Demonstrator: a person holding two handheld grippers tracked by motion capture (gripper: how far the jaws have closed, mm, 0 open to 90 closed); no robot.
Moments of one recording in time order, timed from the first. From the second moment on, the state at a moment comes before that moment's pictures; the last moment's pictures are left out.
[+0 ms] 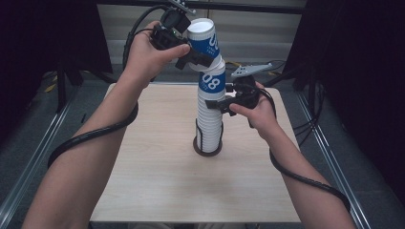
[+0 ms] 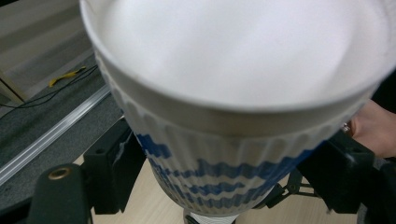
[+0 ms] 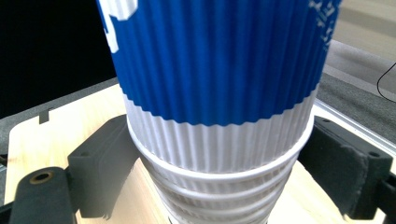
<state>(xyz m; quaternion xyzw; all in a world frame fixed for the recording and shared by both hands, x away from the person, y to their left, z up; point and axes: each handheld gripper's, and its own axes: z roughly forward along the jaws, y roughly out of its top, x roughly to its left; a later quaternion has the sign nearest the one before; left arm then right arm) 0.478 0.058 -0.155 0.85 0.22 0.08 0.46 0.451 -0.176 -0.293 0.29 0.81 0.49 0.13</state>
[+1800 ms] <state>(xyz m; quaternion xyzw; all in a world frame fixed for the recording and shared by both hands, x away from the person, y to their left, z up) 0.462 0.126 -0.233 0.85 0.26 0.07 0.45 0.444 -0.178 -0.297 0.29 0.82 0.48 0.14</state>
